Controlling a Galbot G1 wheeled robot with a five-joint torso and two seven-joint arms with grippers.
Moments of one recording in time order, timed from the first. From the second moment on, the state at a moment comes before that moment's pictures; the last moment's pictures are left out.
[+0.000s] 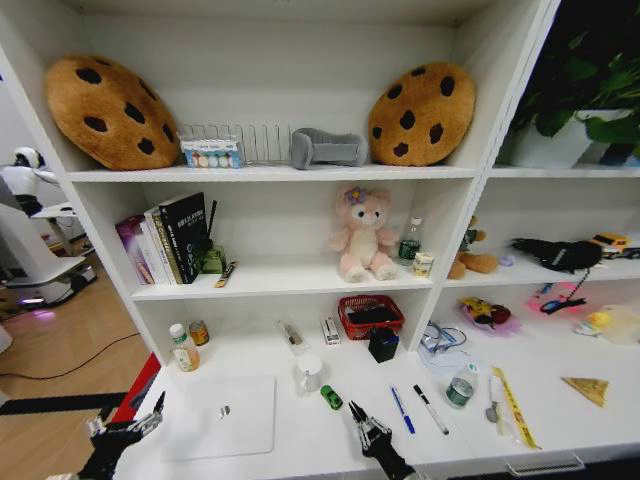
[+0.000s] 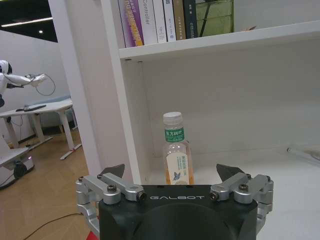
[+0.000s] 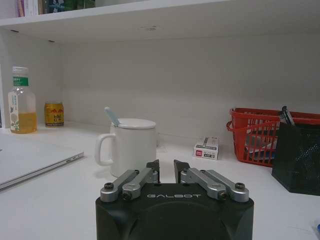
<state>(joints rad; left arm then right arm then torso) 2.04 -1.16 -0.95 -2.11 -0.48 -0.07 -0.04 -1.71 1.25 0.38 1.77 0.12 0.36 -0.20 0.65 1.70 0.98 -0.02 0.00</state>
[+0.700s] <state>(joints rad) 2.05 -1.15 -0.97 -2.12 -0.48 -0.07 -0.04 -1.56 1.23 0.28 1.65 0.14 0.32 -0.18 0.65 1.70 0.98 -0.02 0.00</state>
